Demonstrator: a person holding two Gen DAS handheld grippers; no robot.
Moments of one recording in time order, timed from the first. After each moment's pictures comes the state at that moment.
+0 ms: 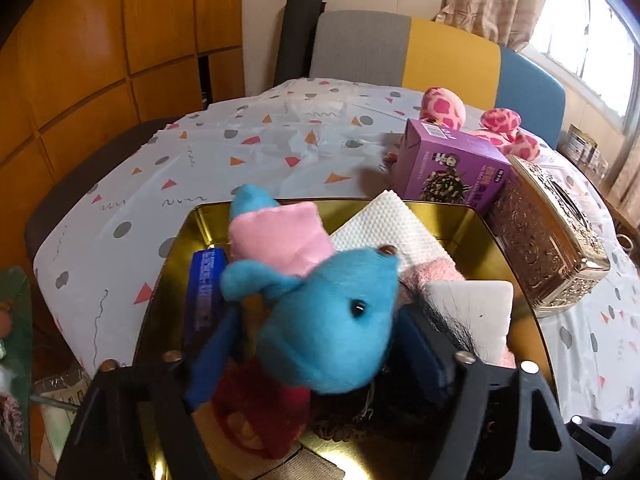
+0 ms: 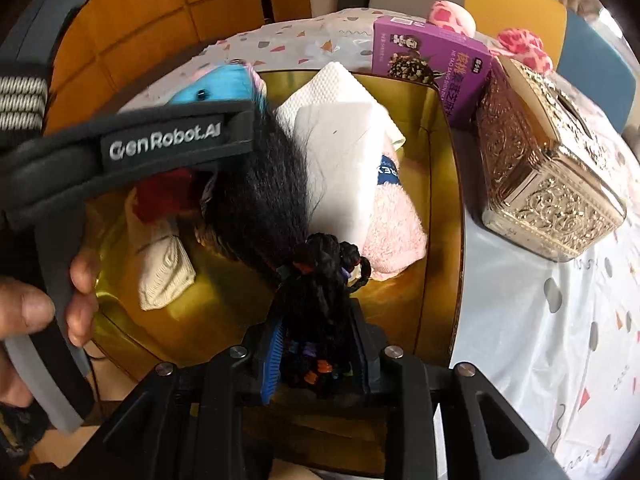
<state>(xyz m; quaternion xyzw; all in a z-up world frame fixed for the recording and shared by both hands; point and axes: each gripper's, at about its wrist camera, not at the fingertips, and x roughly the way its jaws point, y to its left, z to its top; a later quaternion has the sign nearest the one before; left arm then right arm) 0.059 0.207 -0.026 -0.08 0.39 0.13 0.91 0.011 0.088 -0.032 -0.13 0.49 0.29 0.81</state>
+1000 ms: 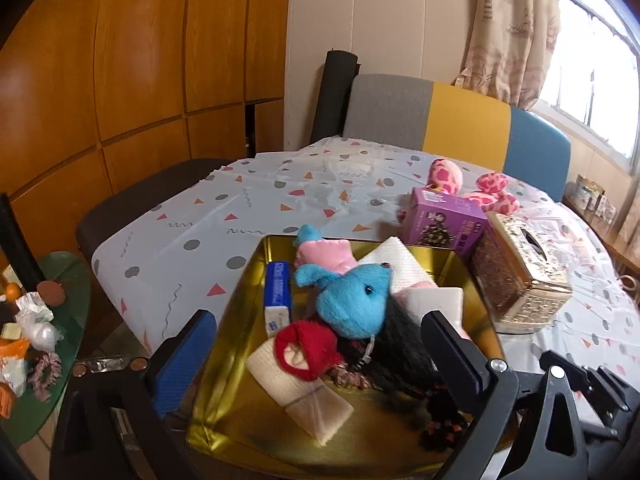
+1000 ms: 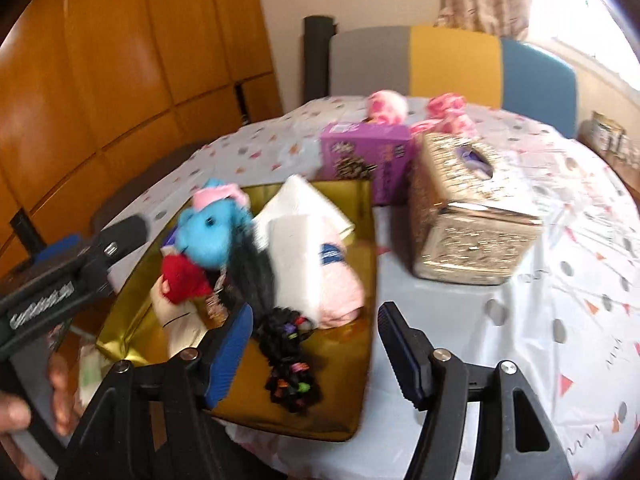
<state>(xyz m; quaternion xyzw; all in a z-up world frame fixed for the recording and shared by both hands) -0.043 0.187 0.031 -0.09 0.29 0.19 0.93 -0.027 0.027 0.028 -0.02 0.36 0.26 0.90</state>
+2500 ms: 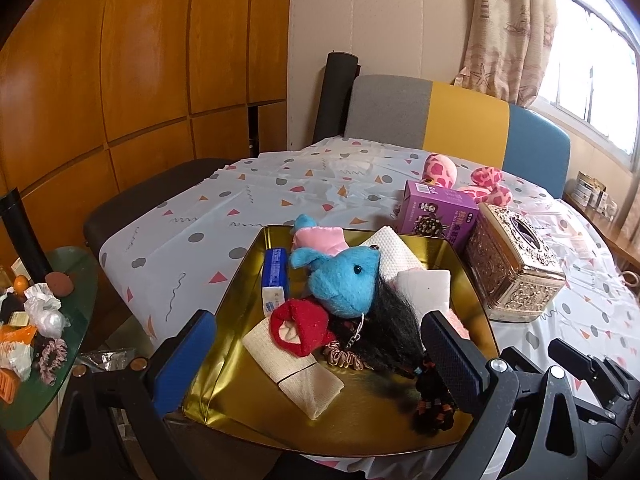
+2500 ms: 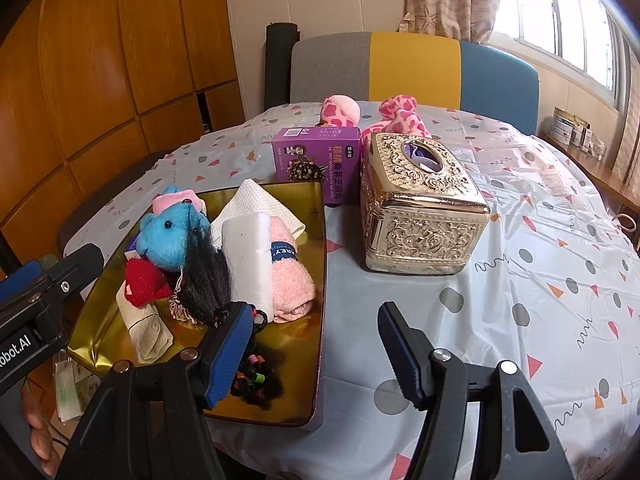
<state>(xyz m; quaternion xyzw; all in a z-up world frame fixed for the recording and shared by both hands) -0.062 0.166 0.029 -0.09 0.29 0.20 0.93 -0.031 0.009 0.026 -0.03 0.36 0.20 0.91</state>
